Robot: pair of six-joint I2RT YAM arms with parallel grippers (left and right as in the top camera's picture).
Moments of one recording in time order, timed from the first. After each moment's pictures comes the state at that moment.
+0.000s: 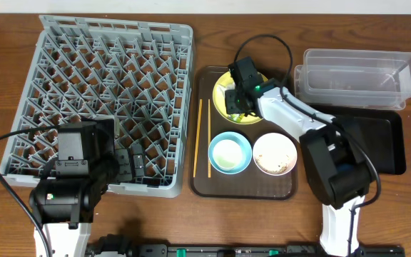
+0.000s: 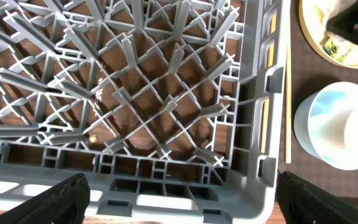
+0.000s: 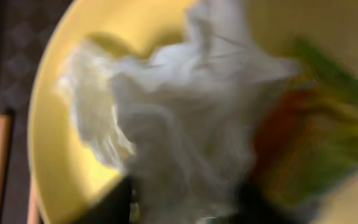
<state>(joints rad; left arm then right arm) 0.01 0.89 0.95 -1.08 0.12 -0.12 0.48 2.11 1.42 -0.45 0.01 0.40</state>
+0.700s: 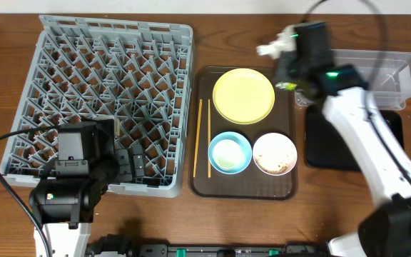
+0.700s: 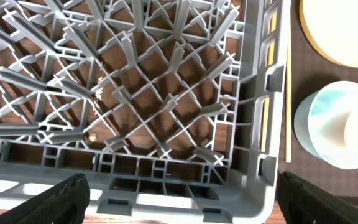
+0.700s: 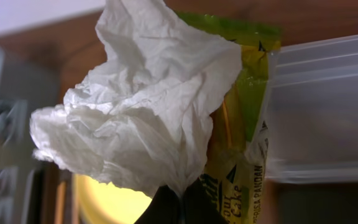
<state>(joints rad) 0.01 0.89 0.95 -1.09 0.12 -0.12 0.24 1.65 1.47 -0.67 0.13 0.43</state>
